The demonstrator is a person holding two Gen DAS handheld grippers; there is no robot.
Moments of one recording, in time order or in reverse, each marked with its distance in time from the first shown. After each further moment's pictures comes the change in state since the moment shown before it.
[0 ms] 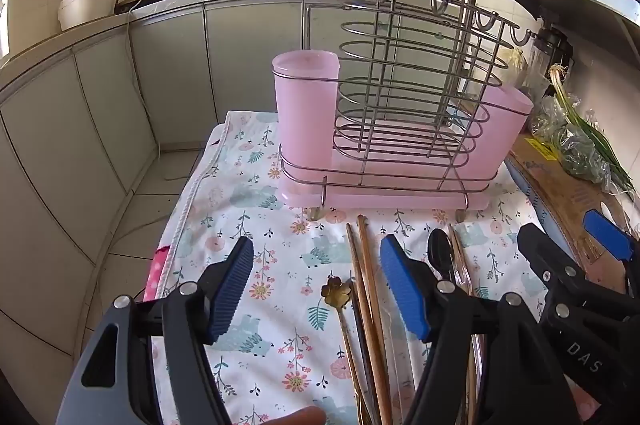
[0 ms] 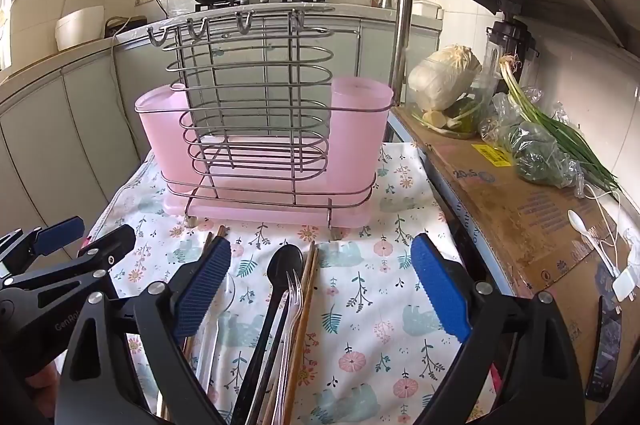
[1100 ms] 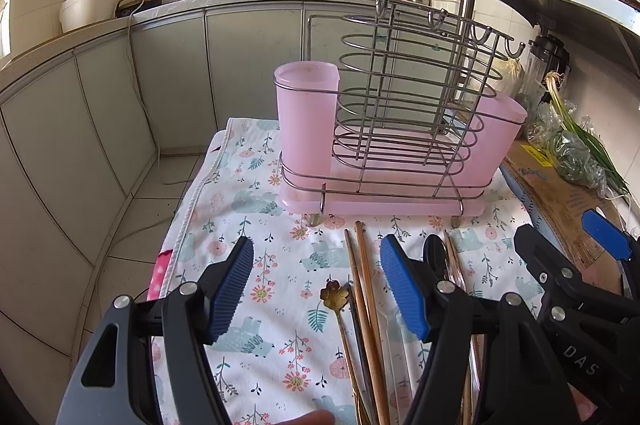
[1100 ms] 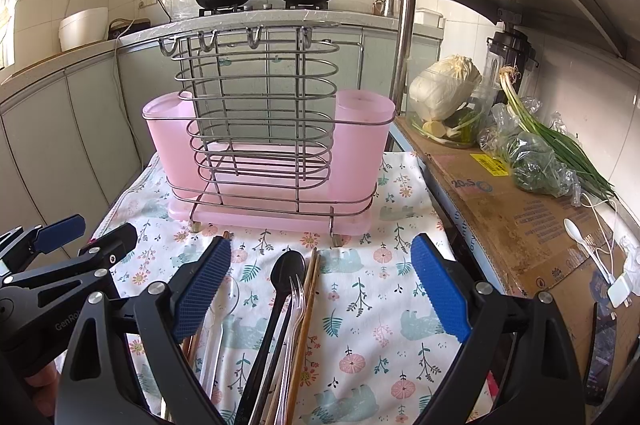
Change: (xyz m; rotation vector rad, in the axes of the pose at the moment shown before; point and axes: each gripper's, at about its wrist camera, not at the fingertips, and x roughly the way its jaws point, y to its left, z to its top) left arm -0.013 0.002 0.006 0.000 -0.020 -0.005; right arm -0.008 0.002 0.004 -0.010 -0.017 -0.006
